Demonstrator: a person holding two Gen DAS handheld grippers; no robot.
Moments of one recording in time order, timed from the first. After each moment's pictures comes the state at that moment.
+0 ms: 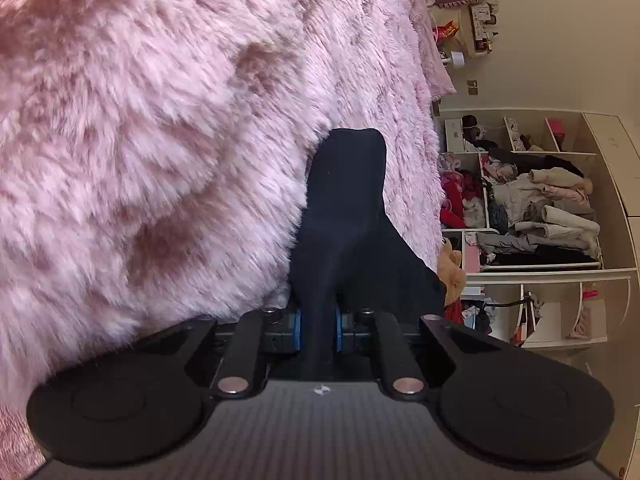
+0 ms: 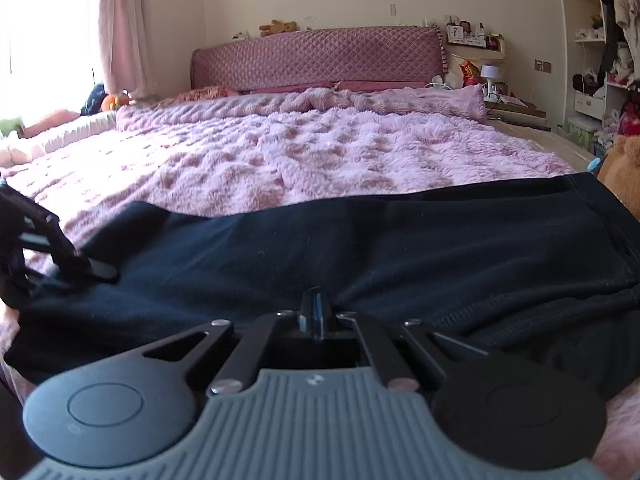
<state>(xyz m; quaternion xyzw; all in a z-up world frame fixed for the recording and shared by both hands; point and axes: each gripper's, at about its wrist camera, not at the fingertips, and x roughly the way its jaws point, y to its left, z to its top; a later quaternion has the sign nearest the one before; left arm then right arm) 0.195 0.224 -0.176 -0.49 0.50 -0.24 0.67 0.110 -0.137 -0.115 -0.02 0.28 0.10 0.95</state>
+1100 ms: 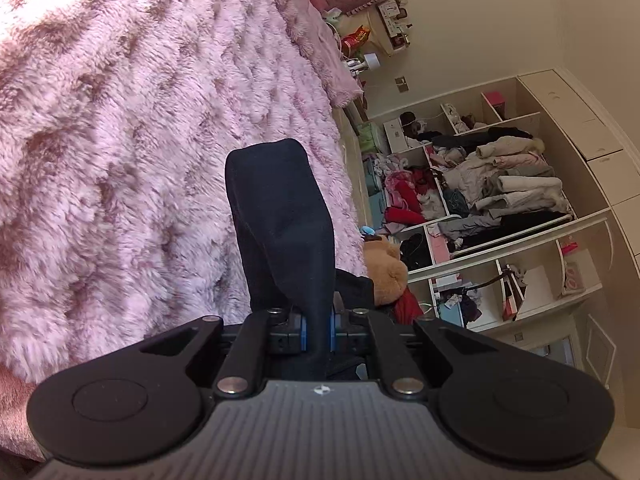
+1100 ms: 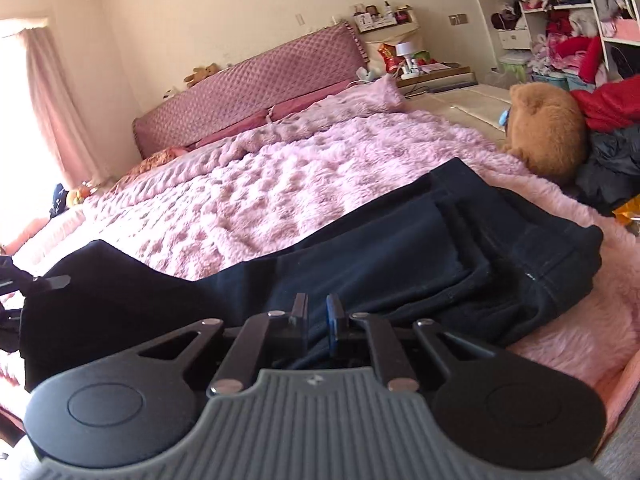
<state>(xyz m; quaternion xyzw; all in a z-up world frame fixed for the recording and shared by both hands) 0.168 0.179 -0.055 -0.44 0.42 -0.29 0.74 0.067 -0.251 -0.045 0.18 0.26 0.04 0.95</state>
